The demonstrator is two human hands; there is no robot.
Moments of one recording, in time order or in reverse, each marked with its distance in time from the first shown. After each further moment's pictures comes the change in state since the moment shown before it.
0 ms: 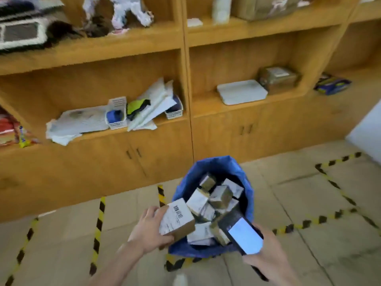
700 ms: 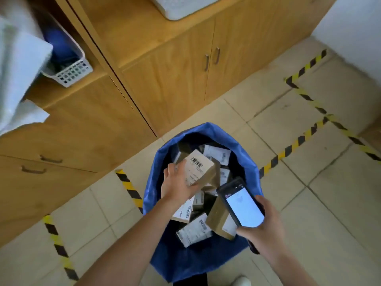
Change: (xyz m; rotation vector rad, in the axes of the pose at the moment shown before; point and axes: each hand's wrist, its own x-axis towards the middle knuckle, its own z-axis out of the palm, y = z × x) left_hand 0.381 0.056 0.135 -0.032 -0.212 0.147; right_hand 0.239 0.007 0.064 0.403 0.335 0.556
